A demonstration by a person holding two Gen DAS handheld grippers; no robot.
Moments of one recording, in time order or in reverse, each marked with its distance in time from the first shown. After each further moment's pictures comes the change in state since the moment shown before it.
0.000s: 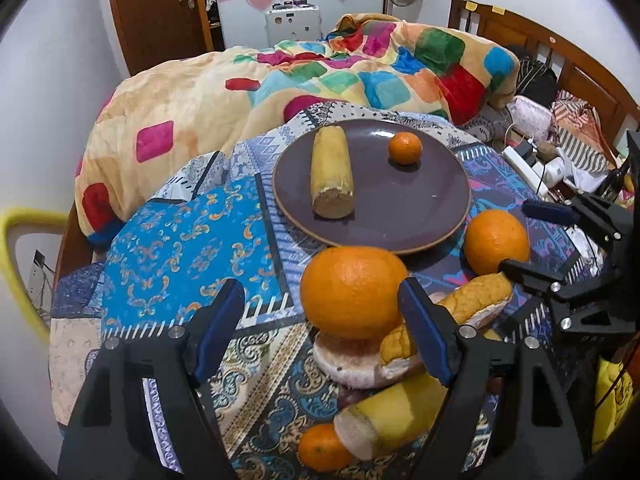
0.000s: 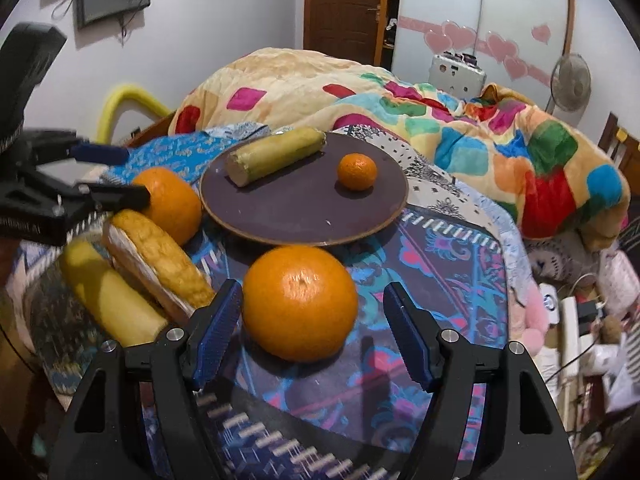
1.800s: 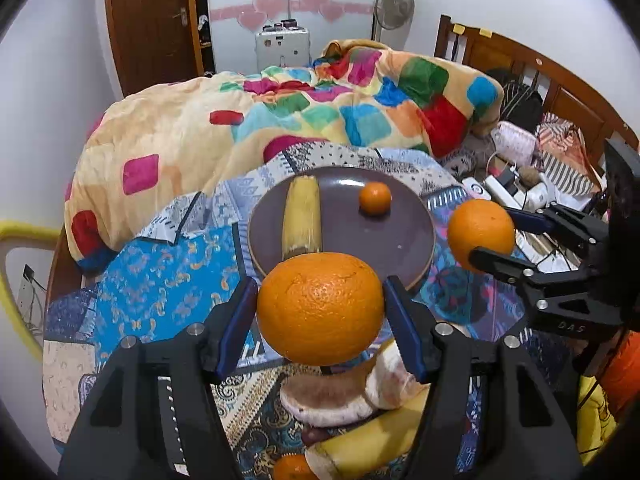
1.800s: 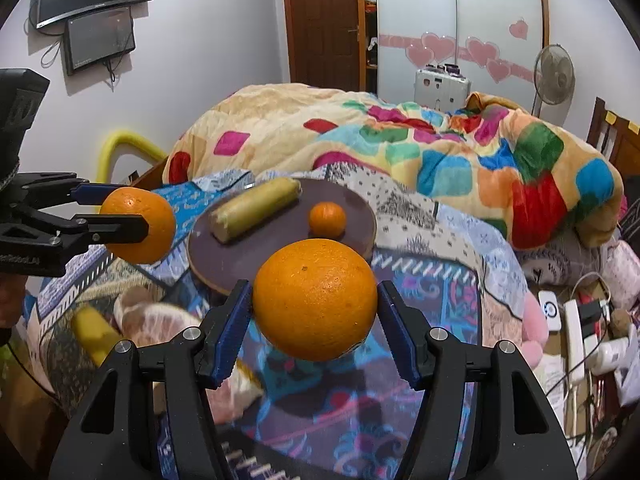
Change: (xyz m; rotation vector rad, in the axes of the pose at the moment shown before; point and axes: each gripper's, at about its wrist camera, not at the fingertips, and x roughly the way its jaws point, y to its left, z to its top) left arm -0.016 -0.017 0.040 -0.014 -0.086 -0.062; right arm -0.010 -0.034 0.027 0.097 -0.107 0.029
